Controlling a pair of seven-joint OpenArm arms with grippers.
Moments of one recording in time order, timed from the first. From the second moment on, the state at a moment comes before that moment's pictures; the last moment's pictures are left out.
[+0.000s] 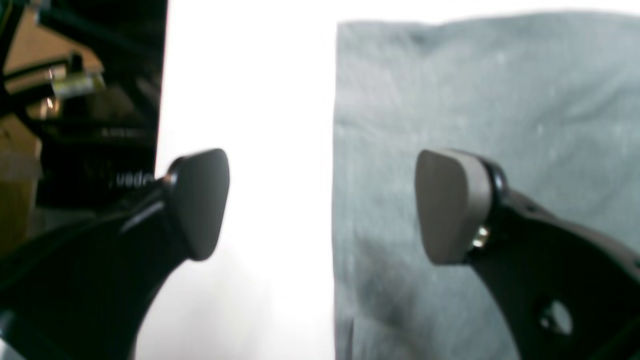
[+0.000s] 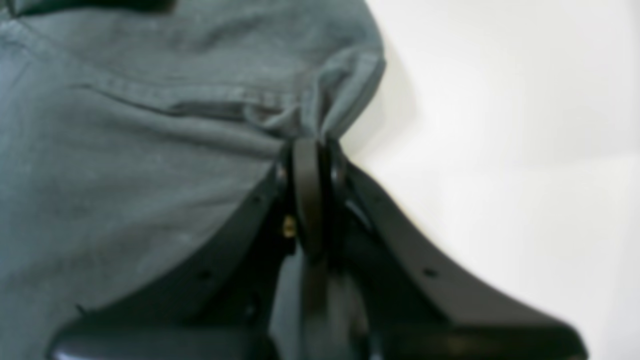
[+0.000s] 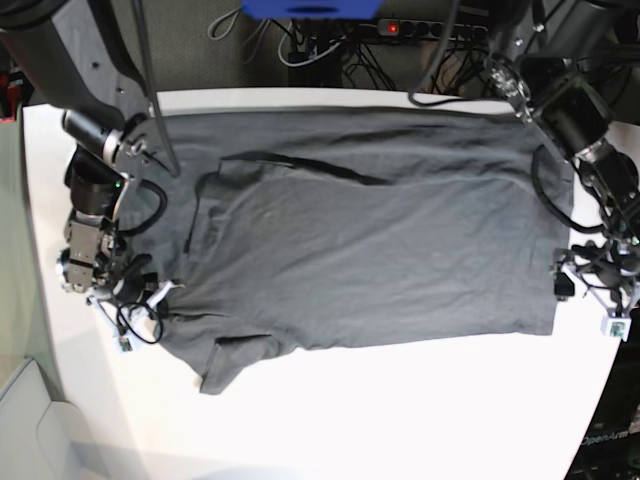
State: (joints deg) left arm -20.7 -11.7 -39.2 78.6 10.0 -40.5 46.3; right arm 34.3 8.4 34.3 34.6 -28.5 39.9 -16.0
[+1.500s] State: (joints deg) left arm -36.4 -18.7 -39.2 21.0 9.5 -28.4 7.6; right arm 33.5 9.4 34.3 35.0 -28.3 40.1 -15.8
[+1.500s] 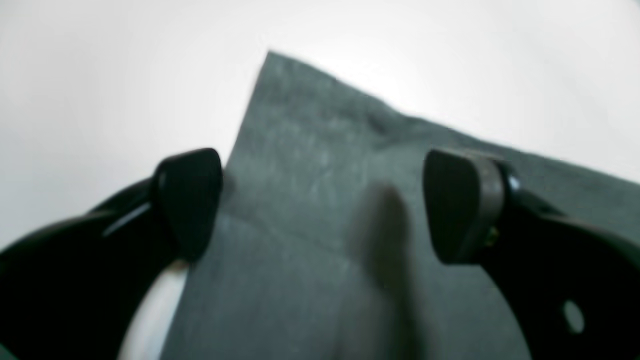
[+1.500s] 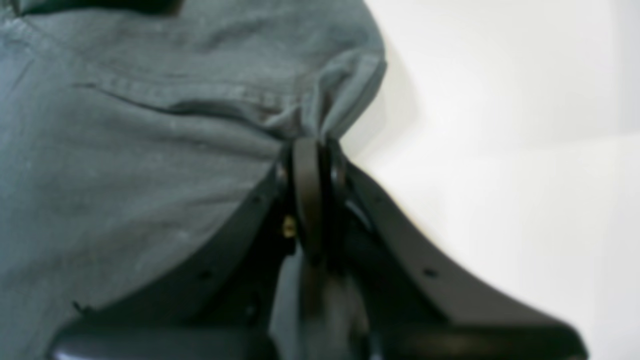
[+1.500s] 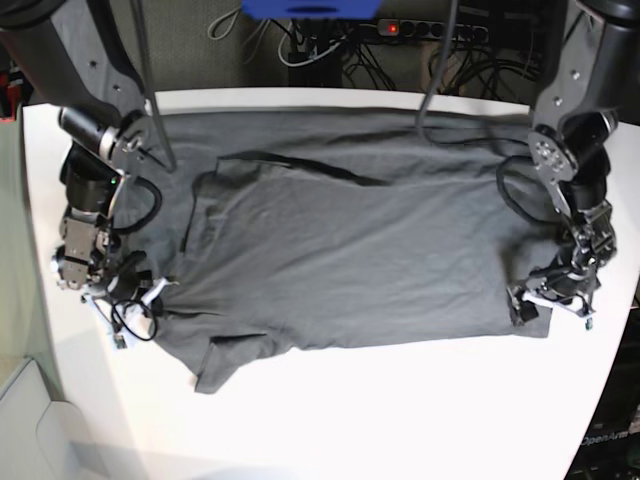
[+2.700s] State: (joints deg) left arm -35.1 -17.0 -29.5 21.9 8.8 -19.7 5.7; right arm 32.9 9.6 34.3 35.2 -27.8 40.1 -15.3
